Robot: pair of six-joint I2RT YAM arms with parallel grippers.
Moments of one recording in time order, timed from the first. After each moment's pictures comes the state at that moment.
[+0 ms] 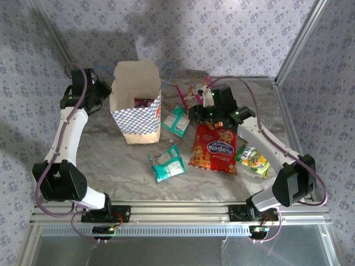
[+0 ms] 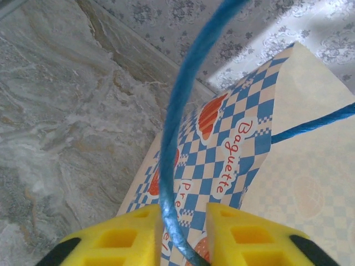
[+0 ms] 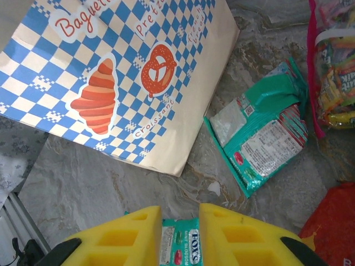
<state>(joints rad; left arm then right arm) -0.01 1.47 1.45 -0.60 0.06 -0.68 0.49 1.45 1.27 -0.47 -0.38 0.37</state>
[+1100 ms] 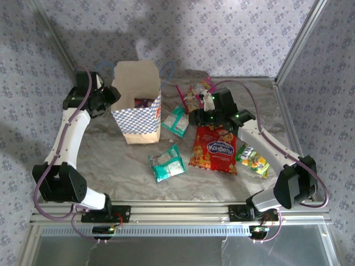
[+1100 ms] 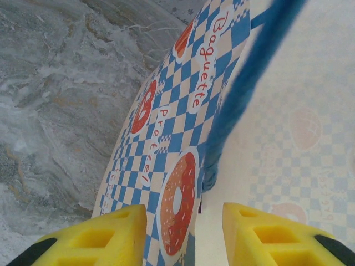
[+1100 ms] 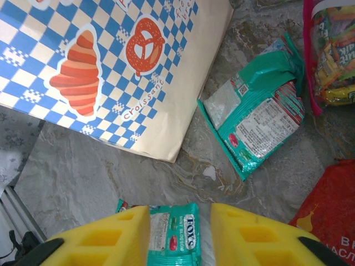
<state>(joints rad) -0.05 1.46 1.45 -0.73 0.15 -0.61 0.49 1.43 1.21 -0.47 -0.38 0.38</state>
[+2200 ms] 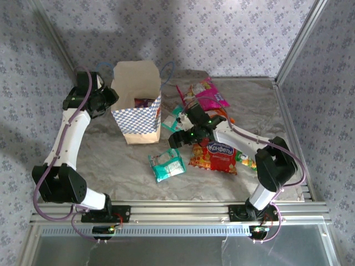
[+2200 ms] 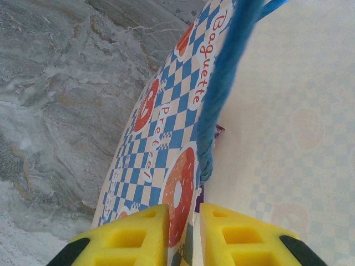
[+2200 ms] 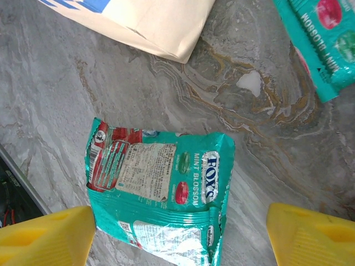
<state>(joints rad) -0.06 1.44 1.45 -0.74 0.13 -0.61 0.69 1.67 1.22 -0.57 -0.39 0.32</state>
